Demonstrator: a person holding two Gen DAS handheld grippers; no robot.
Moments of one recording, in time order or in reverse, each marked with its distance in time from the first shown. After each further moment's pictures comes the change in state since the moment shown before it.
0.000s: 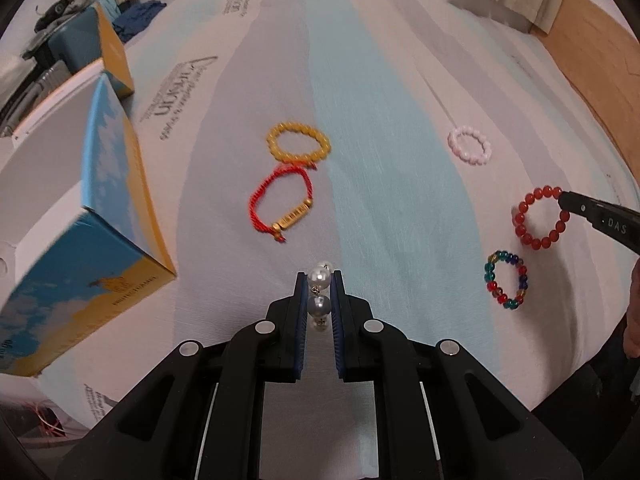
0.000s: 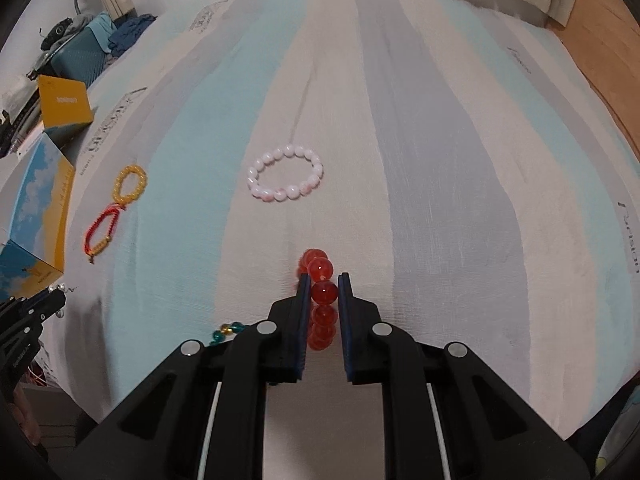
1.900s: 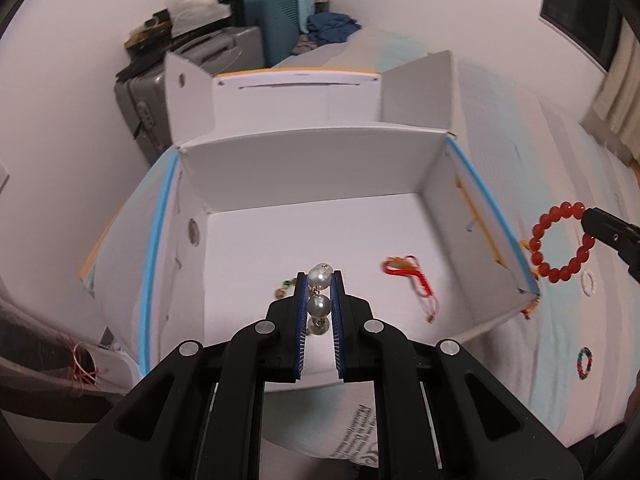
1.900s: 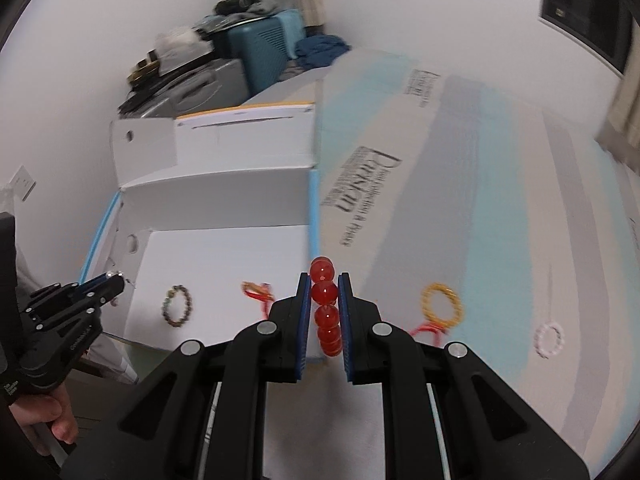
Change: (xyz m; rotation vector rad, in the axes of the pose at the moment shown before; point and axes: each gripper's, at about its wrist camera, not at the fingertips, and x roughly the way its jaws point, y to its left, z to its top) left arm -0.120 0.296 -0.026 -0.393 -0.126 0.236; right arm -0.095 0.384 0.054 -0.400 -0.164 0.259
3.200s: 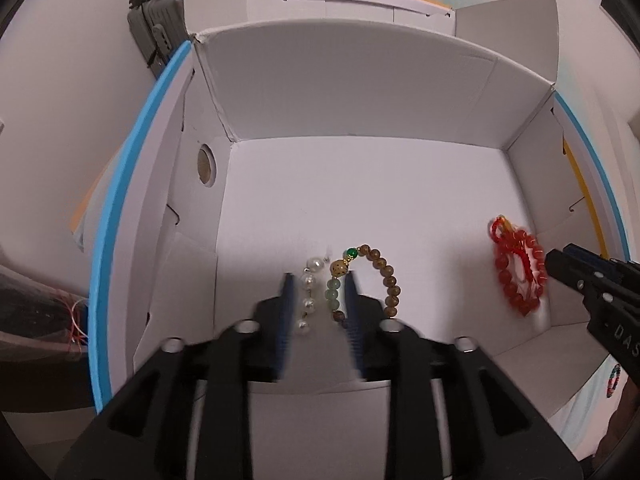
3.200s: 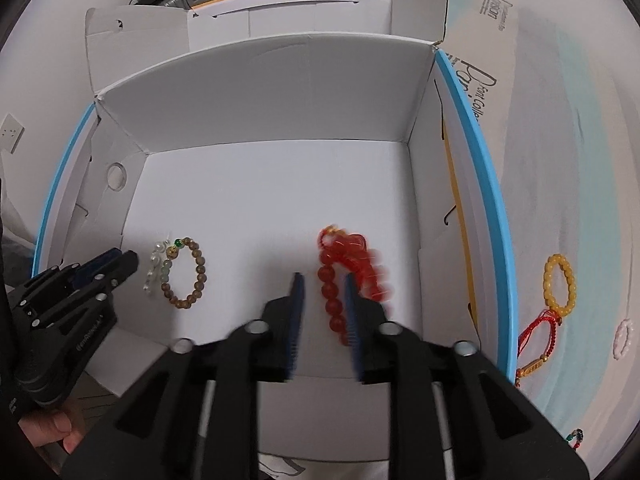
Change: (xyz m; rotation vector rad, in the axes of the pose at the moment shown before) left arm 0.094 0.032 -0.012 -0.078 0.189 0.086; right arm 0.131 0.060 -0.019 -0.047 0.296 0.079
